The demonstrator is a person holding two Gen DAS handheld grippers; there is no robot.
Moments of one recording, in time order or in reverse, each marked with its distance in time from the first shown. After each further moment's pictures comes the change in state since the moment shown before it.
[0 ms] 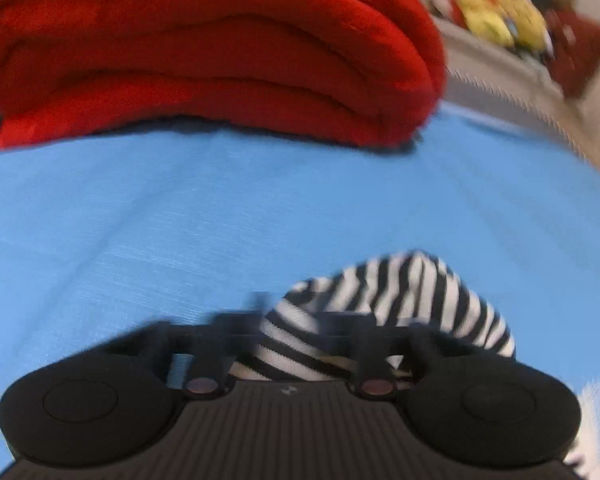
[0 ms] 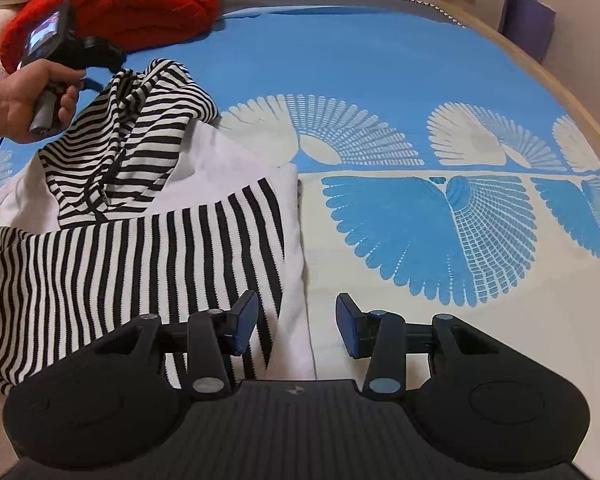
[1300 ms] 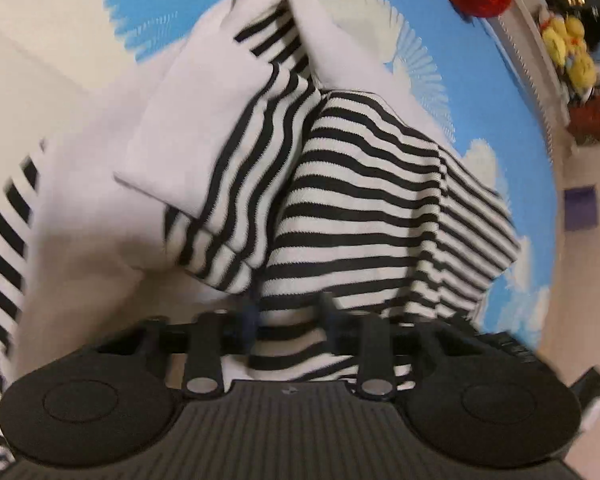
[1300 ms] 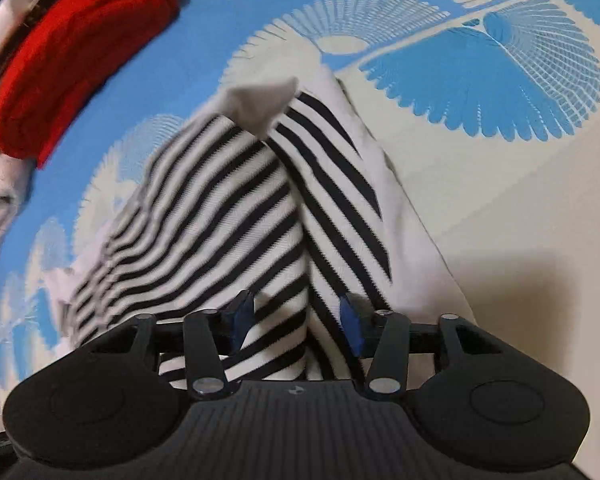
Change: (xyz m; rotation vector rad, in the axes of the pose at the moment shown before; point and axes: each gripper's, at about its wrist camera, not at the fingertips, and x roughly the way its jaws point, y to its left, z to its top) left arm -0.268 0.097 -0.311 -0.657 0.480 -0.225; right arm 0.031 0.010 -0.021 0.427 0.196 0.242
